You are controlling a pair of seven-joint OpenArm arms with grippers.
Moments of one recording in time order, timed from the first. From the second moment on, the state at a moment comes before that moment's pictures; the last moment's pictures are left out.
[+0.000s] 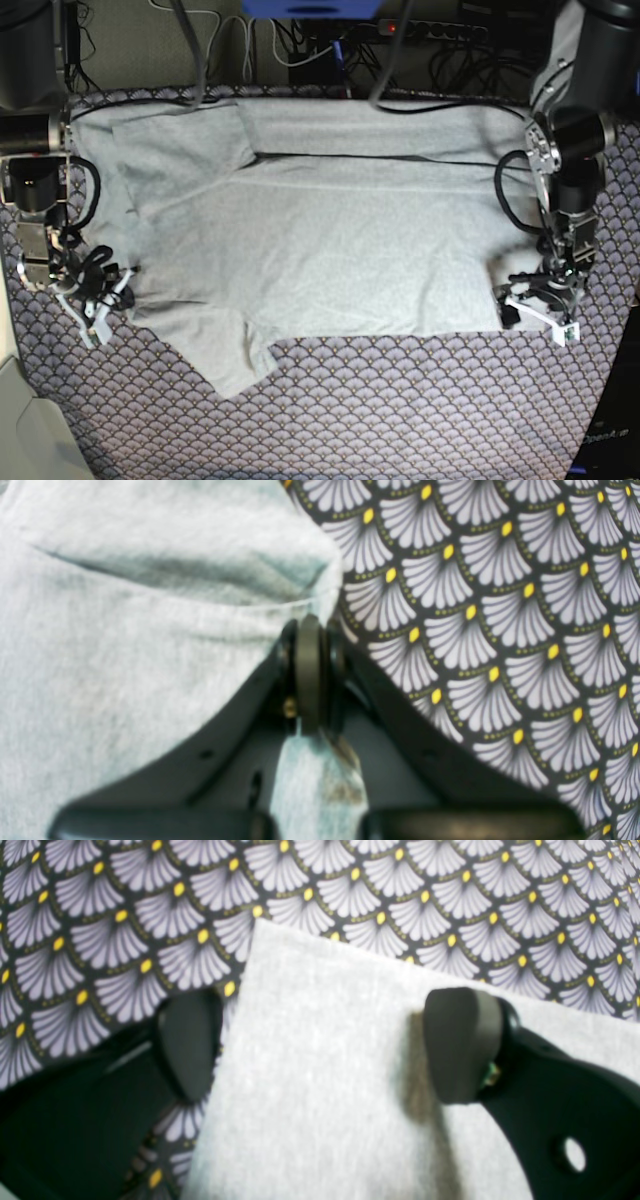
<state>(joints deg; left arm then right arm) -36.0 -17.9 -18.8 20.0 -2.3 -17.5 6.1 34.0 25.6 -6.5 28.5 8.1 35.8 -15.2</state>
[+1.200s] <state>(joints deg) -34.9 -17.9 -18.9 20.5 -3.5 -18.0 6.7 34.0 25.6 -6.6 28.6 8.1 35.8 -15.2</state>
